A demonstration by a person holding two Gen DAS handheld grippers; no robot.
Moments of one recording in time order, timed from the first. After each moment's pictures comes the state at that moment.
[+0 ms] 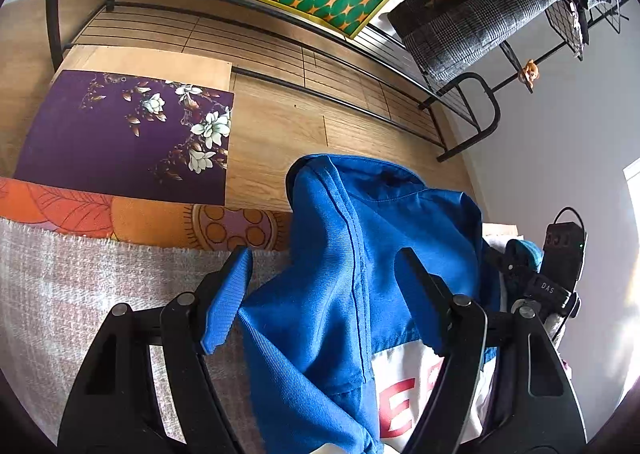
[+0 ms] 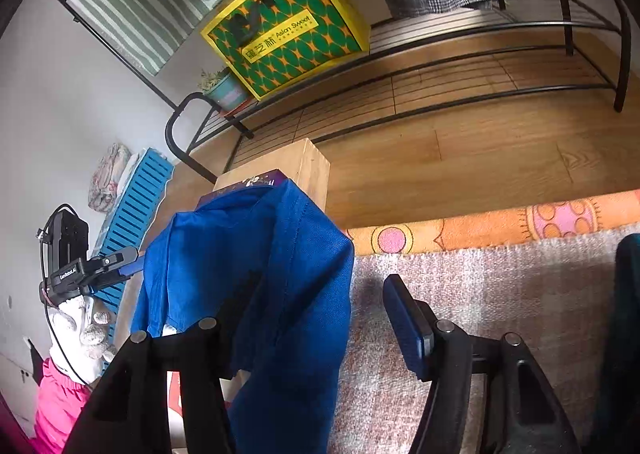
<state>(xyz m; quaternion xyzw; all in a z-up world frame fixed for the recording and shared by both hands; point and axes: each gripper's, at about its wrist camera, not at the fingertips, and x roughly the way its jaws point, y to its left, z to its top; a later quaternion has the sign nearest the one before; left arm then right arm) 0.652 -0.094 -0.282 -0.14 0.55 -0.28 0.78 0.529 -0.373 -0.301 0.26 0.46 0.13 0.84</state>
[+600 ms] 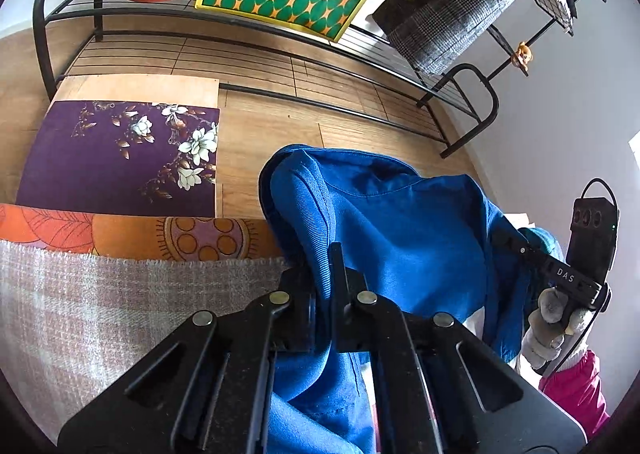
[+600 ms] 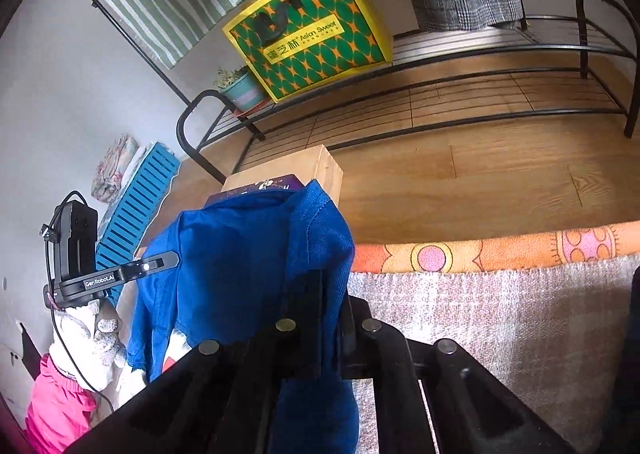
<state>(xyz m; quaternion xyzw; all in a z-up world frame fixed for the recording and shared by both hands) 0.638 -0.116 -0.271 -0.11 0.51 -0.28 0.80 0.529 -0.347 -0.271 0.20 0.43 0.13 0.87</state>
